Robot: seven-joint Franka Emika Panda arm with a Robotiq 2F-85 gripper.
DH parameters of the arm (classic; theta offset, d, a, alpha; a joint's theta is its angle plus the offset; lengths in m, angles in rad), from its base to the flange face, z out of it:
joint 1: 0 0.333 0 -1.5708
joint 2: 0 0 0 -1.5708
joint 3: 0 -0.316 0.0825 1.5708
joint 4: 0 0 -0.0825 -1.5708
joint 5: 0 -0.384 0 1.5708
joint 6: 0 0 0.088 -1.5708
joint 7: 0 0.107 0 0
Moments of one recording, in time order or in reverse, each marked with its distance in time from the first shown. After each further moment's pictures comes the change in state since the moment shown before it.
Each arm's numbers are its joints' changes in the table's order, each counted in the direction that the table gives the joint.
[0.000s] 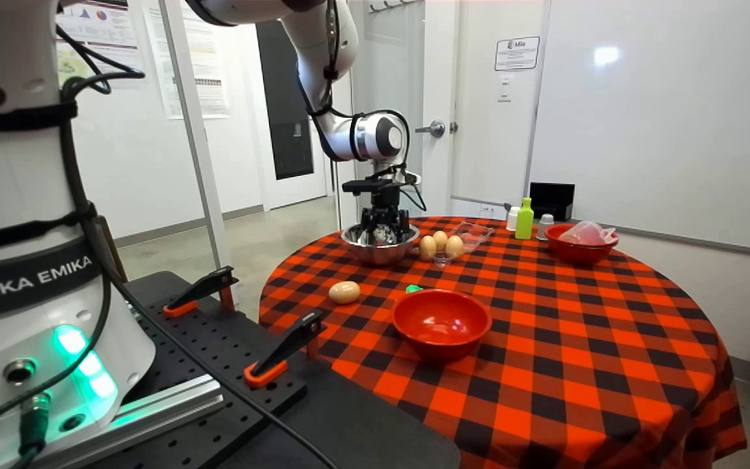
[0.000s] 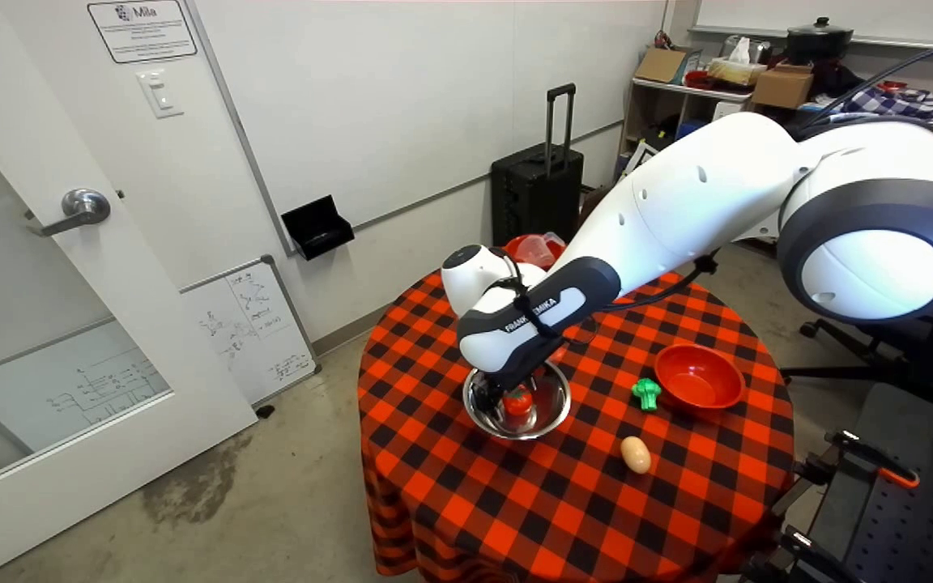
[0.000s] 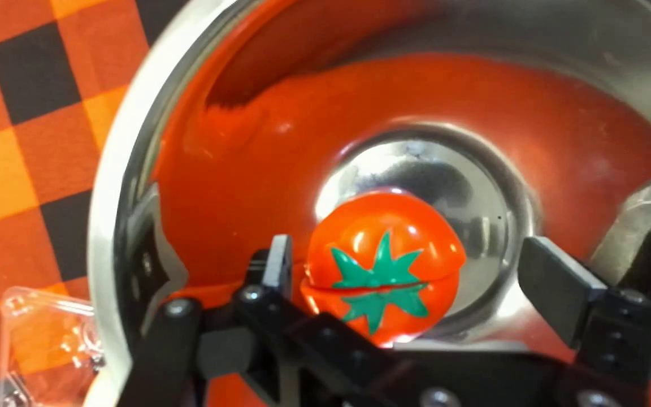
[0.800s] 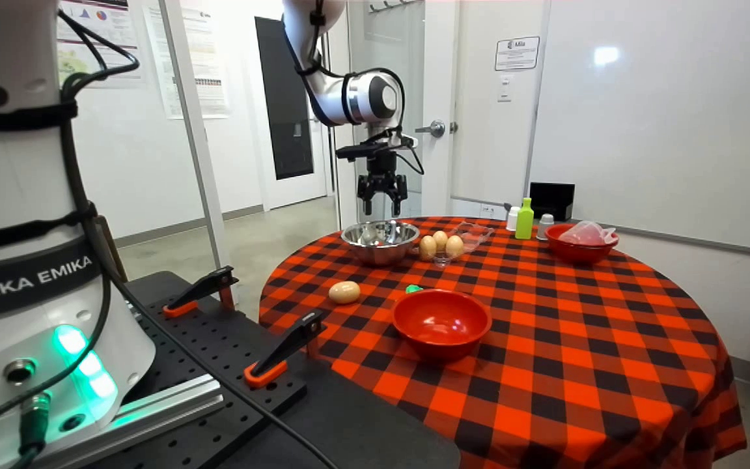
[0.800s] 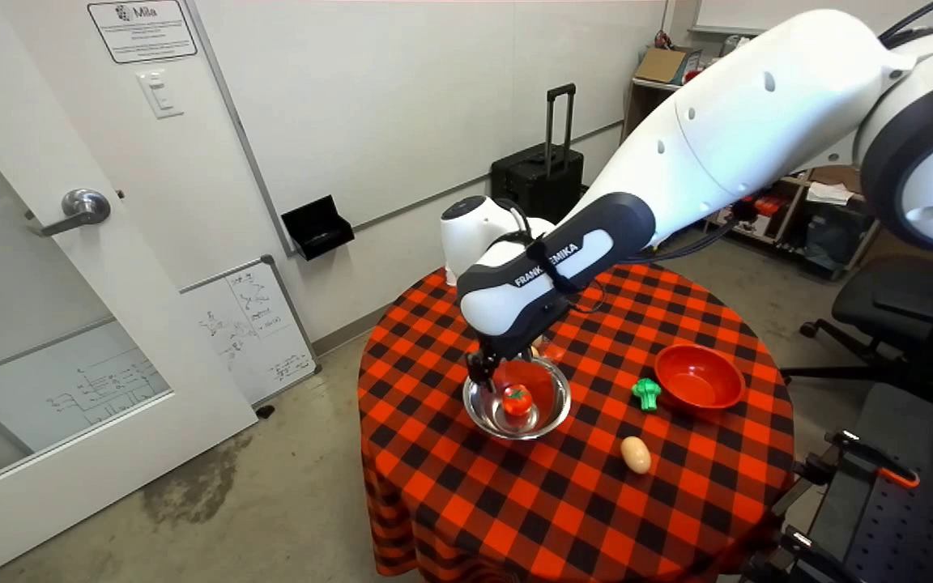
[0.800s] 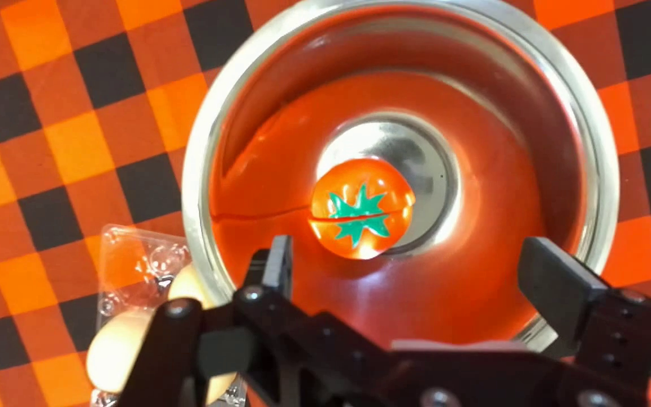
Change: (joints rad) arm 0.018 -0.229 0.005 0.186 0.001 -0.032 0.000
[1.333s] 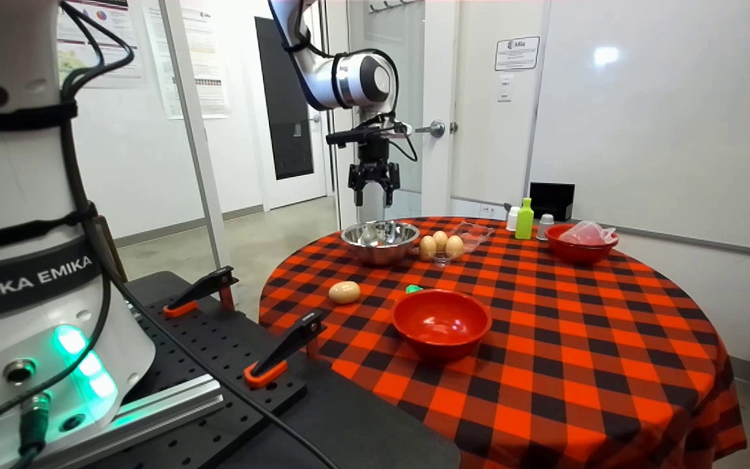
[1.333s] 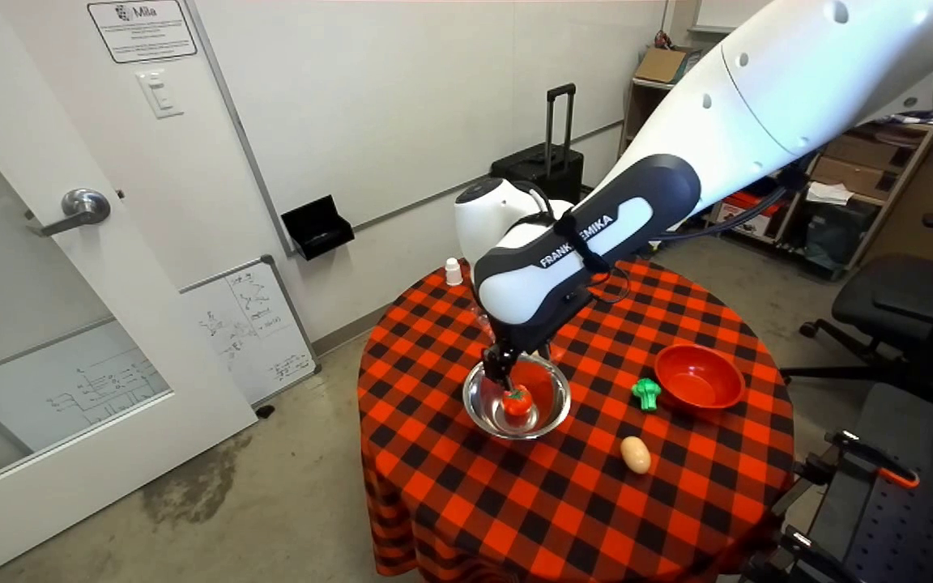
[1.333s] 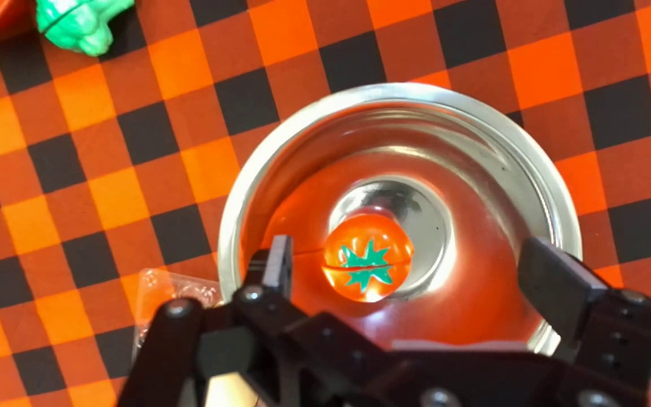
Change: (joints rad) arm 0.002 -0.144 -0.005 0.170 0.000 0.000 -0.001
